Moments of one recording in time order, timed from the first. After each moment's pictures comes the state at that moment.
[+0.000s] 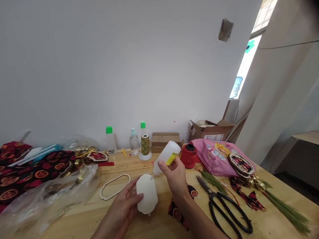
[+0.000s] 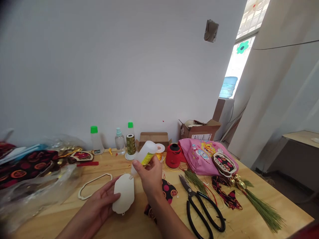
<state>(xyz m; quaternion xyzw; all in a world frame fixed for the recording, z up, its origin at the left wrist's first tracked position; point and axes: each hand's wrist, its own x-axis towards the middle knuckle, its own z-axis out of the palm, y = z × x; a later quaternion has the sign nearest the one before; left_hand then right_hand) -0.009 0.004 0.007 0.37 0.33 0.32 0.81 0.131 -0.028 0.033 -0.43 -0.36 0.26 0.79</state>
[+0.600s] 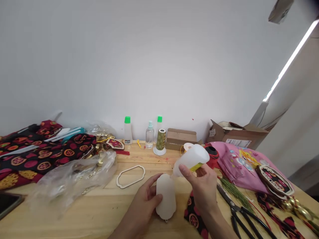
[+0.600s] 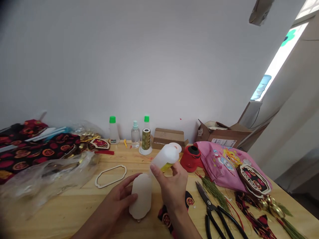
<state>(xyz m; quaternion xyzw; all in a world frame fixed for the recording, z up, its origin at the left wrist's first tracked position) -0.005 -0.003 0.003 0.43 0.31 0.30 0.79 0.135 -0.044 0.030 -0.56 -0.42 0.13 0.70</state>
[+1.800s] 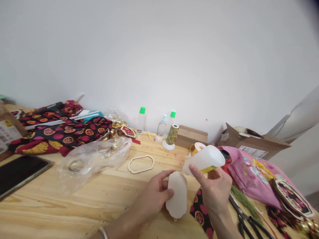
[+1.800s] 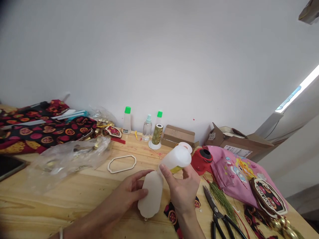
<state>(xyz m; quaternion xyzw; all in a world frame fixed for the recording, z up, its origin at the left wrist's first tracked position) -0.006 -0.010 0.006 0.42 0.30 0.29 0.80 0.132 -0.046 0.028 -0.55 -0.45 0.08 0.70</state>
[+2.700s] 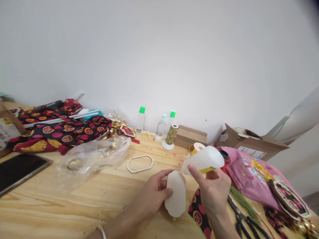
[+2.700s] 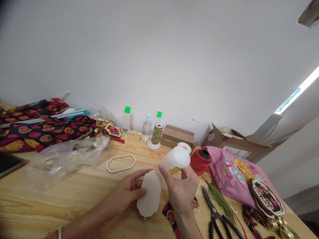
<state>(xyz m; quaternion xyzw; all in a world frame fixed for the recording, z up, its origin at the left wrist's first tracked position) -0.008 -0.012 0.014 0.41 0.31 0.28 0.81 0.132 -0.046 0.026 -0.54 -0.46 0.09 0.70</state>
